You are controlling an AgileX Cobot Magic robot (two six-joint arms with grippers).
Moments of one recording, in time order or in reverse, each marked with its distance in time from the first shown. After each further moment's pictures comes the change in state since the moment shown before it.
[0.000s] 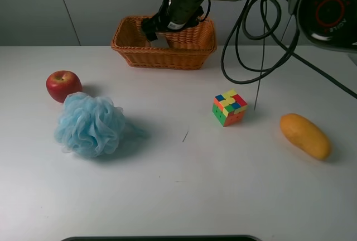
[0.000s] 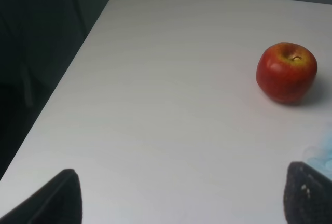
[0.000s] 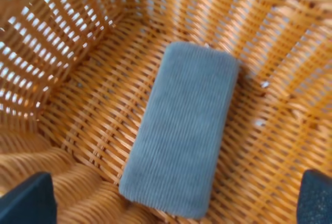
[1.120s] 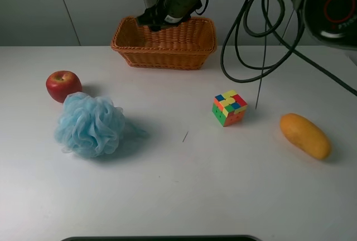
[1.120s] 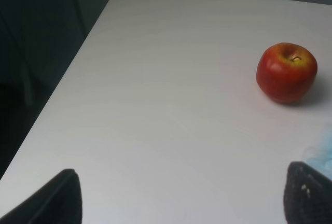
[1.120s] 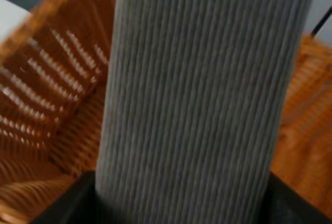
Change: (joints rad) left arm 0.000 0.000 0.000 0.000 0.000 -0.002; right arm 0.013 0.005 0.010 -0.047 -0.062 0.077
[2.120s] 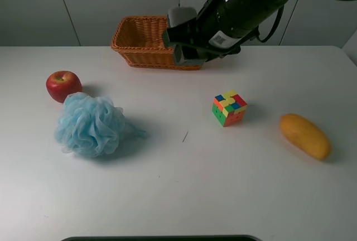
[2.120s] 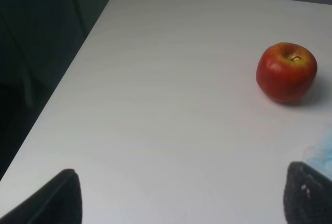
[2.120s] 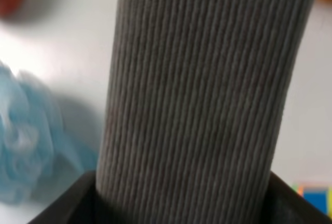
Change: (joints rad) left arm 0.000 0.000 0.000 0.000 0.000 0.002; right arm 0.087 -0.762 0.806 0.215 0.092 0.028
